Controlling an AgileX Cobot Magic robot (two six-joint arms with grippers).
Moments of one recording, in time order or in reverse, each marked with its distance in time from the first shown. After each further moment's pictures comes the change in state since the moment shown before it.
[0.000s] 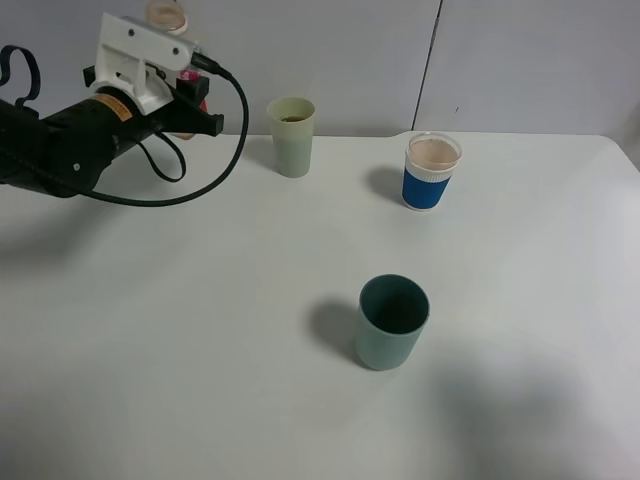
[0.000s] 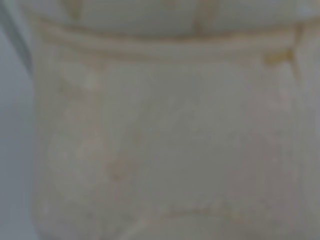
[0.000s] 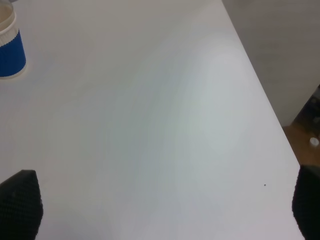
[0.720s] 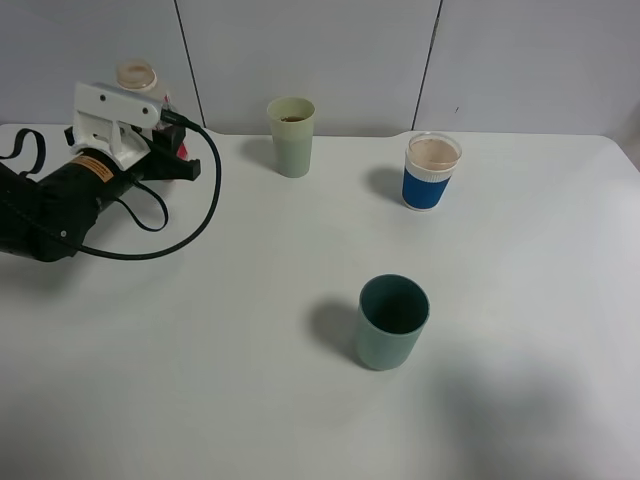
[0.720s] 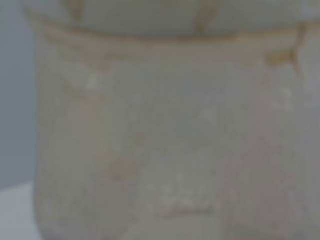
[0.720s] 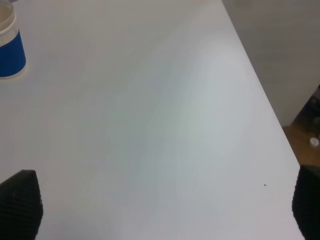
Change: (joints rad) left arm 0.064 0.140 0.157 0.034 -0.276 -0.095; right arm 0.000 0.000 0.000 0.000 0.000 0.000
